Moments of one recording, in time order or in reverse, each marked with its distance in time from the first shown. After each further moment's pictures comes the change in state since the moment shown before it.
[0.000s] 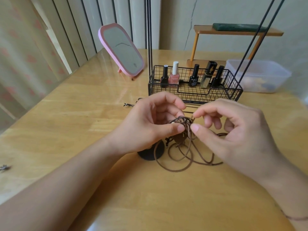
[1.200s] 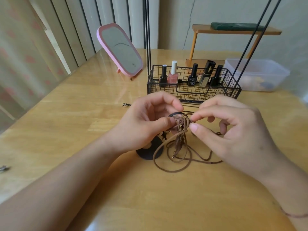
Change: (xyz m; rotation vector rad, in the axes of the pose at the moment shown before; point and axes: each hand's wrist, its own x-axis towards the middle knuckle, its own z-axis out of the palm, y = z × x) left_hand 0.000 -0.001 -0.002 -0.026 -0.025 0.043; right_hand 0.000 0.001 -0.001 0.032 -0.037 0.031
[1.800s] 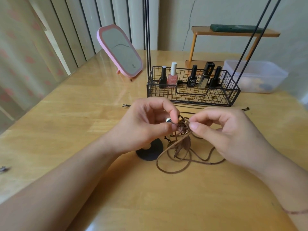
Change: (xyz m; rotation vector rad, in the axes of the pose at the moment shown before) left_hand -0.001 0.002 -0.002 0.020 -0.043 0.012; right_hand 0.003 0.008 0.002 0.235 -0.144 0.301
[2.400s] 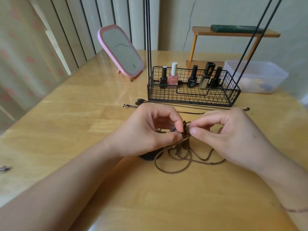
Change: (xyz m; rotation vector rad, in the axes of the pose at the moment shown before) left_hand -0.003 0.002 0.005 0.300 -0.001 -0.029; right_hand 0.000 -0.004 -0.003 -0.090 -0.013 0.038
